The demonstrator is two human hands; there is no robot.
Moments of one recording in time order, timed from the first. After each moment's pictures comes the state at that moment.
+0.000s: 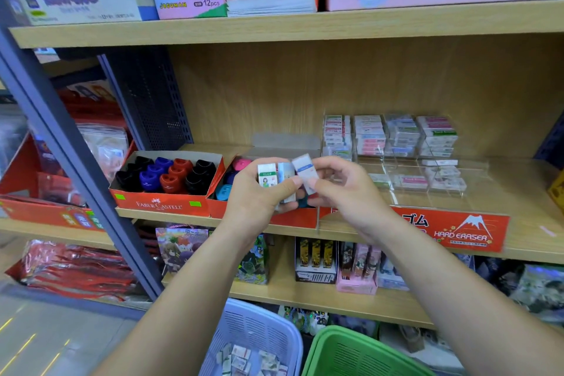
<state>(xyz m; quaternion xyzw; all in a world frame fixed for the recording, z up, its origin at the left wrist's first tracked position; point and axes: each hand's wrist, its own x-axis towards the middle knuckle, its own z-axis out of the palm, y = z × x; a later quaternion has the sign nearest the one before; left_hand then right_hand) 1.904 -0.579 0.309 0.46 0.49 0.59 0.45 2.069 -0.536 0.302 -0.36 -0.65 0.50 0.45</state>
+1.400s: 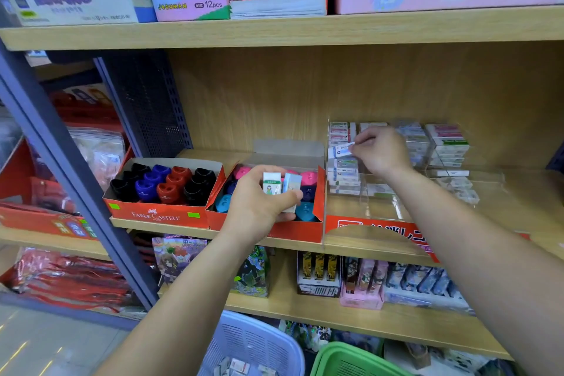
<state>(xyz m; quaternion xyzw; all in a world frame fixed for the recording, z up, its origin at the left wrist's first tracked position) 1.893 -0.555 0.305 0.48 0.55 0.54 0.41 2.102 -0.399 0.312 -0.59 -0.66 0.19 0.43</state>
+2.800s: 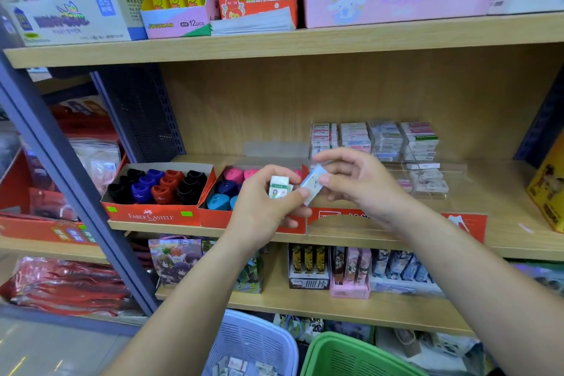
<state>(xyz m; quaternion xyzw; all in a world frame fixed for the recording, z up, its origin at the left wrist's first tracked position) 1.926 -0.588 0.317 0.55 0.49 0.53 0.42 2.111 -0.527 0.322 -0.32 -0.66 0.52 0.44</state>
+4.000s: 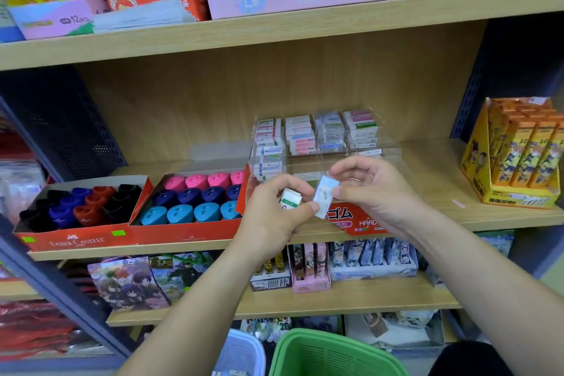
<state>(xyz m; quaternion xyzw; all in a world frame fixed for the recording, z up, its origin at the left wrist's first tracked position) 2.016 -0.565 0.297 0.64 0.49 0.45 0.39 2.213 -0.538 0.300 -0.37 -0.57 0.52 0.52</state>
